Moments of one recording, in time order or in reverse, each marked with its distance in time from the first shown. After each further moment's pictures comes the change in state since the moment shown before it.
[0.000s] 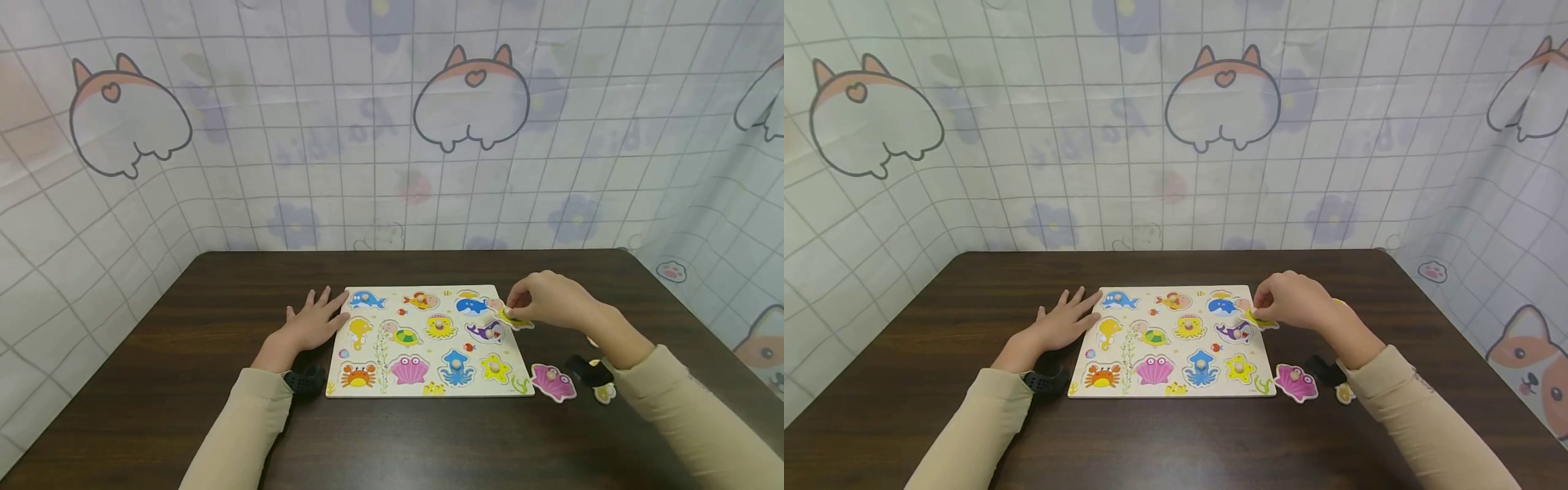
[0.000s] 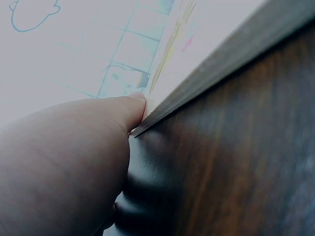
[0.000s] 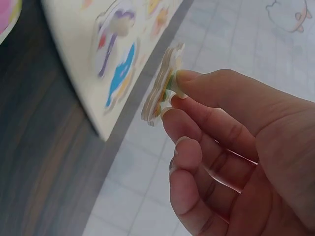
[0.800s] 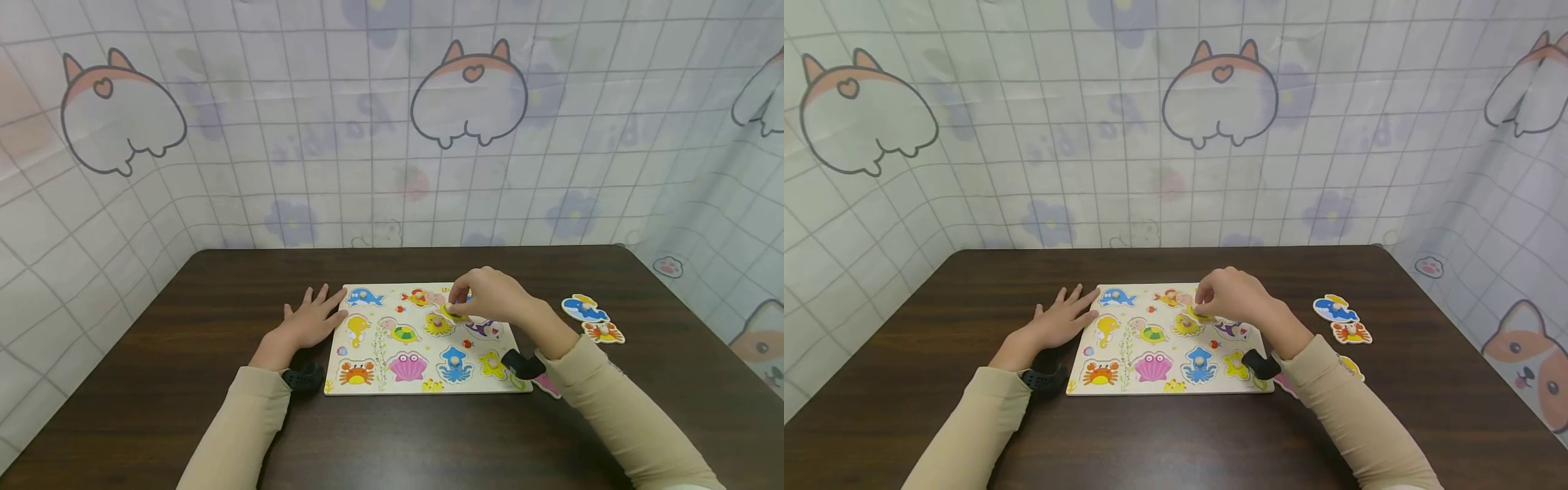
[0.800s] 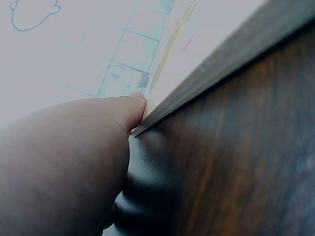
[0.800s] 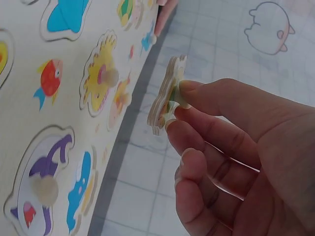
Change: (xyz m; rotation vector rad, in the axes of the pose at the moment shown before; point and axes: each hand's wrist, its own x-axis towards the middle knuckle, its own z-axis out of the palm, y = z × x) left_hand 0.001 -0.001 0.000 0.001 -0.002 0.015; right_hand 0.047 -0.056 0.027 0.056 0.011 -0.065
